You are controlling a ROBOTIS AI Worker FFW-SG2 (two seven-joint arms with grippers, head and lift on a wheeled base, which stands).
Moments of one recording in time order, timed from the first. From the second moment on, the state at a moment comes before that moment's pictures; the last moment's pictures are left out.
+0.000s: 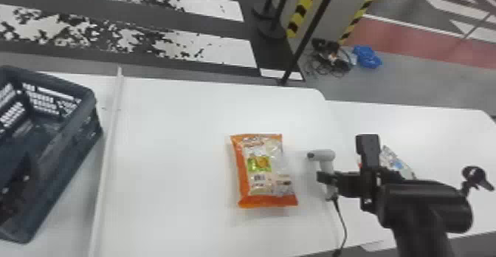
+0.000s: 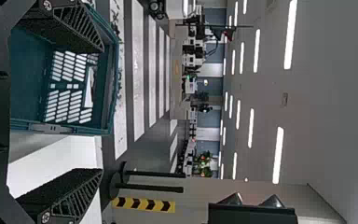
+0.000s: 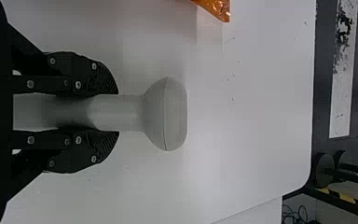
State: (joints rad) left arm 0.69 0.13 0.09 -2.04 0.17 -0.19 -0.22; right arm 0.16 -0.33 -0.36 -1.68 0.04 0.95 0.46
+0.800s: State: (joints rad) left arm 0.69 0.13 0.09 -2.04 0.17 -0.19 -0.22; right arm 0.18 -0.33 -0.37 -1.67 0.03 0.92 0.40
